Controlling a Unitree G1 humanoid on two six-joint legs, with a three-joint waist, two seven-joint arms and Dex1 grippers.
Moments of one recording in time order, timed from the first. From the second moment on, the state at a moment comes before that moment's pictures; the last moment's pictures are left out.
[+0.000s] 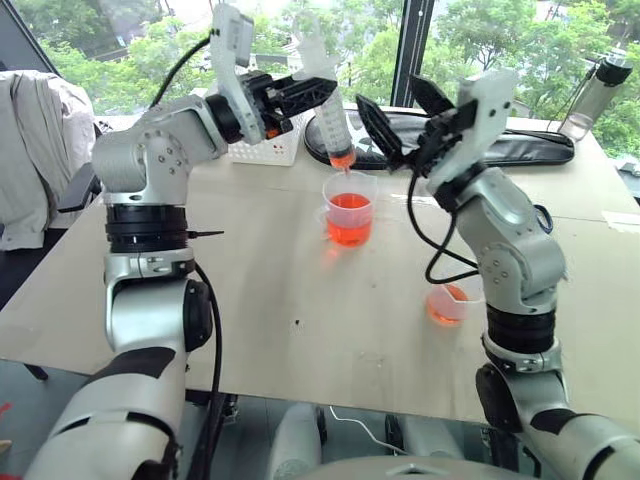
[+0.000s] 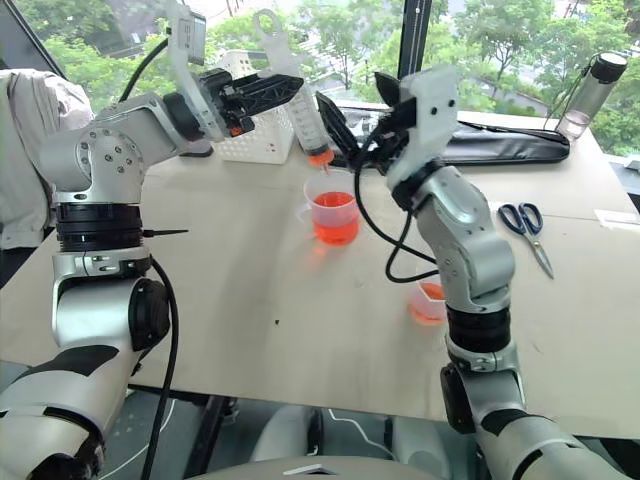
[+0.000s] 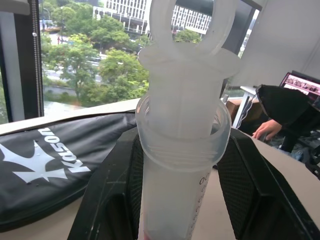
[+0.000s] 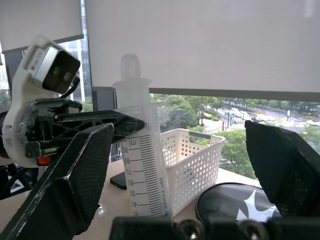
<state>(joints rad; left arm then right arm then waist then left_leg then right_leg) -1.10 0.51 0.19 0.30 -0.62 0.89 -0.78 -0.69 -0.08 -0.03 -0.36 0.39 0.57 0.28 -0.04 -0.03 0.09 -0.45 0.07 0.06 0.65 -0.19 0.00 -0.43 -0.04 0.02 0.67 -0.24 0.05</state>
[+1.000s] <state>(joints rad) -1.08 0.27 -0.19 0.14 -0.65 0.87 -1.03 -0.20 -0.95 -0.70 -0.67 1.12 1.16 0.32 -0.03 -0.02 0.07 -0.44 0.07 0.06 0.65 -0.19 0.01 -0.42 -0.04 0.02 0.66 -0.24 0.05</state>
